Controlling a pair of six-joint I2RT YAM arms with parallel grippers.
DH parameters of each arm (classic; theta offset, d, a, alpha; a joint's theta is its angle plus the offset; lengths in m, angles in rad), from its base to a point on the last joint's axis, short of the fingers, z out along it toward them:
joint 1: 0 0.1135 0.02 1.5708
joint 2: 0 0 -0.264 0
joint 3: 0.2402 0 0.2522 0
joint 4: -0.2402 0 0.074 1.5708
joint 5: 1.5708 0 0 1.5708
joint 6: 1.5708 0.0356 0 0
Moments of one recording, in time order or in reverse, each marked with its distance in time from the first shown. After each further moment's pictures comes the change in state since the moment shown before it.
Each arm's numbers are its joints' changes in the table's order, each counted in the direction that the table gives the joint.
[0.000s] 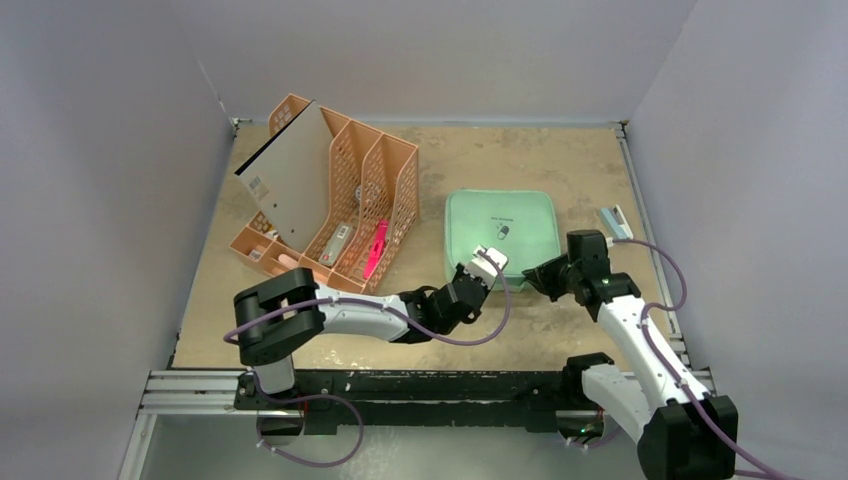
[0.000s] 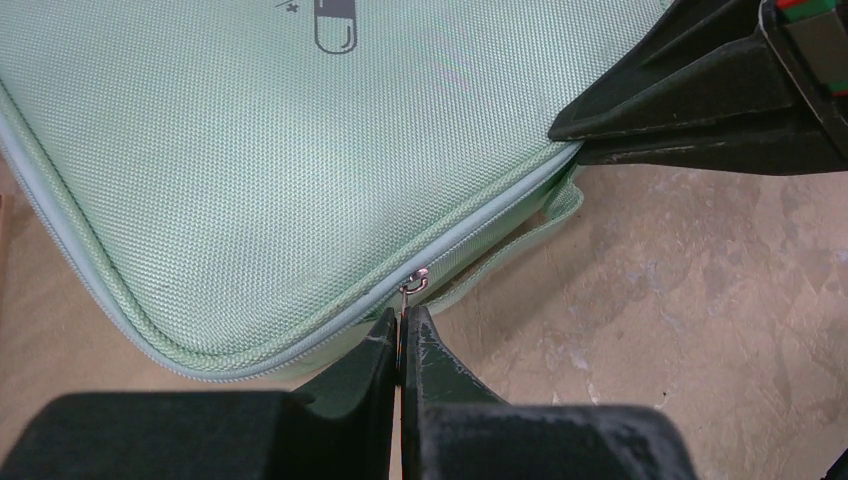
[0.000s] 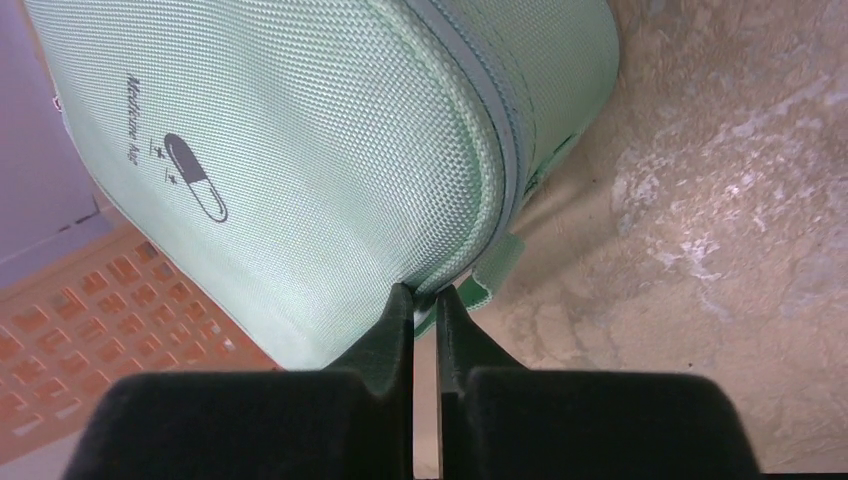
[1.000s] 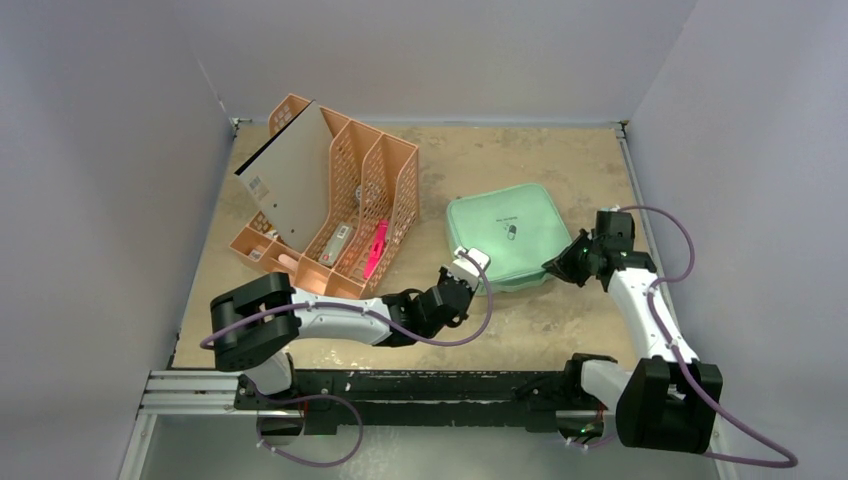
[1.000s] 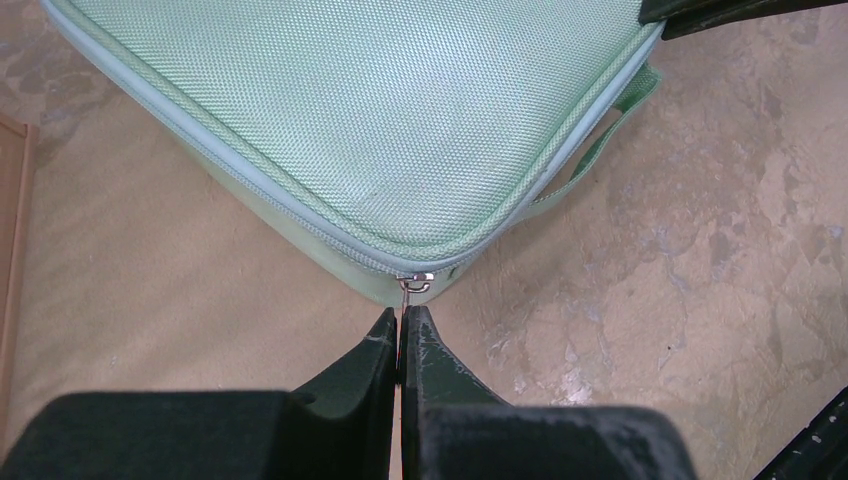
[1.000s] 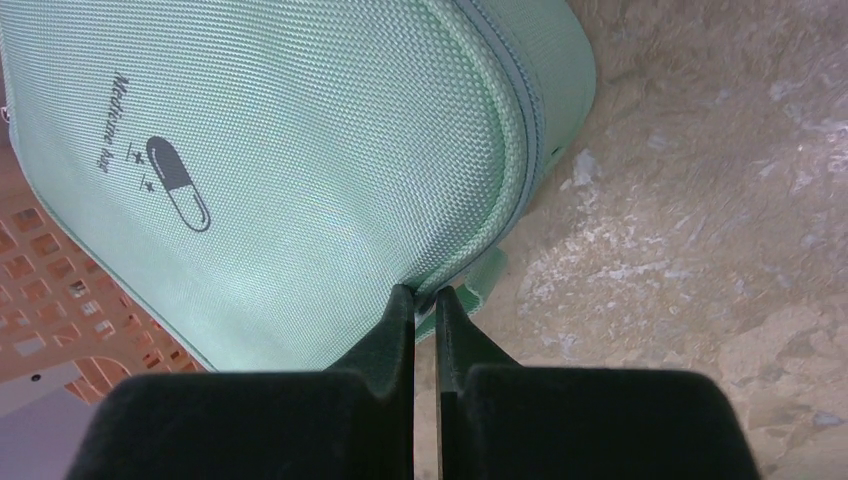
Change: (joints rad) left arm 0.000 0.116 -0.101 -0.061 0.001 -0.093; right arm -0.259 -0.161 0.115 -0.015 -0.157 -0.562
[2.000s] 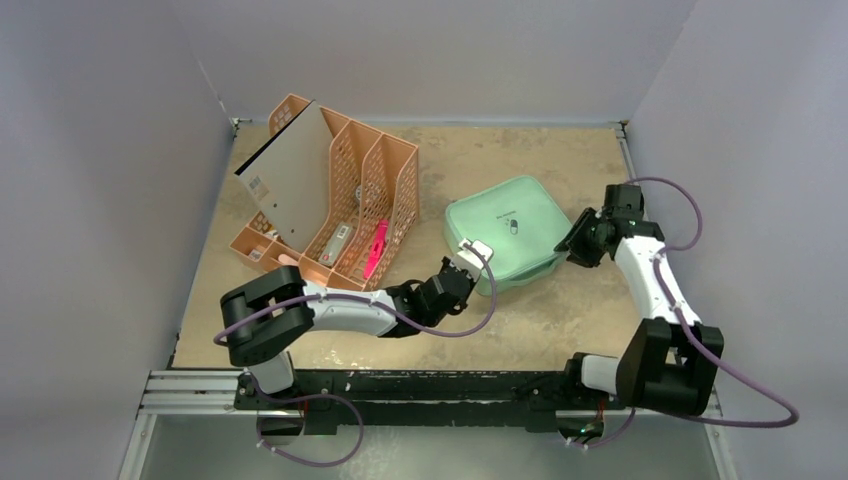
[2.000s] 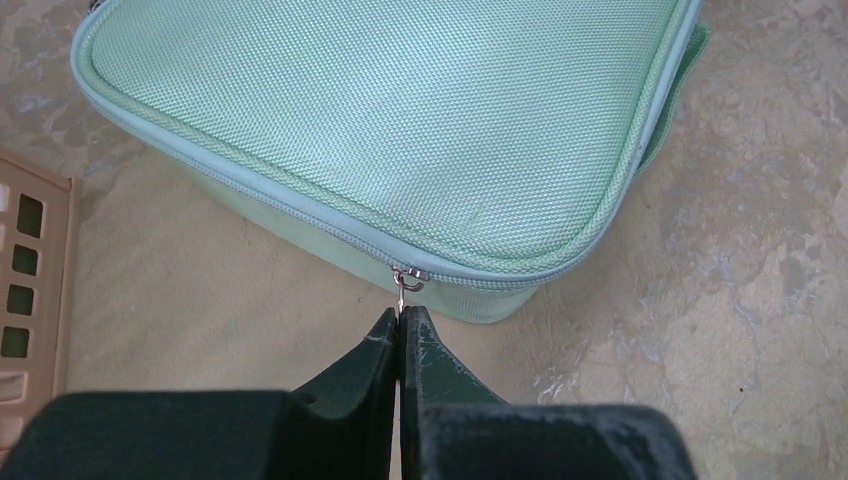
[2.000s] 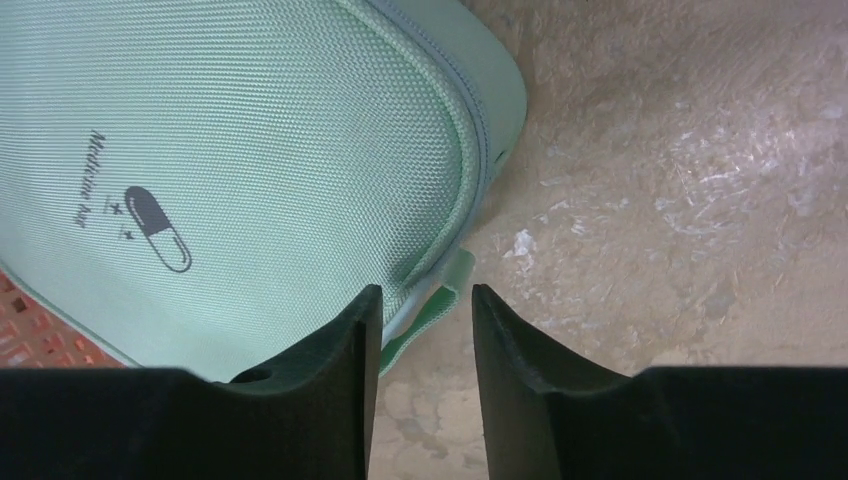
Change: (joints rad) left arm 0.061 -0.058 0.026 0.079 0.039 0.121; right arm -0.036 -0.206 0.220 -0.077 0.061 -0.211
